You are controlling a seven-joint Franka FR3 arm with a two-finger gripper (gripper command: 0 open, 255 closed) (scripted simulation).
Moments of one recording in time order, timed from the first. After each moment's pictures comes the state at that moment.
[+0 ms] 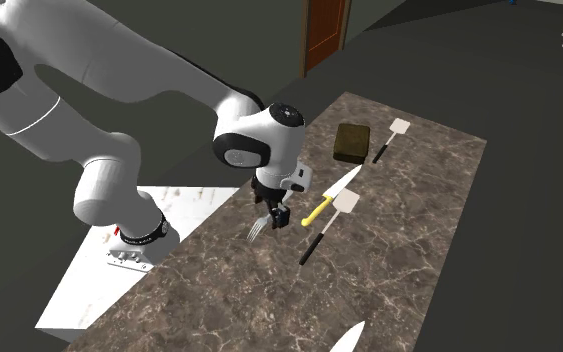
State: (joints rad) arm 0.20 -0.32 -0.19 -2.64 -0.05 2.18 -0.54
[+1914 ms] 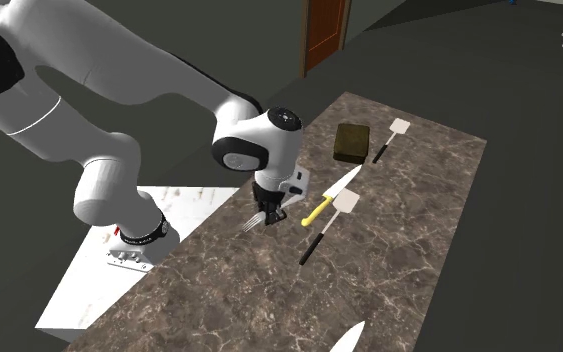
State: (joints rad) arm 0.20 -0.31 -0.19 -2.66 -0.05 2.21 -0.54
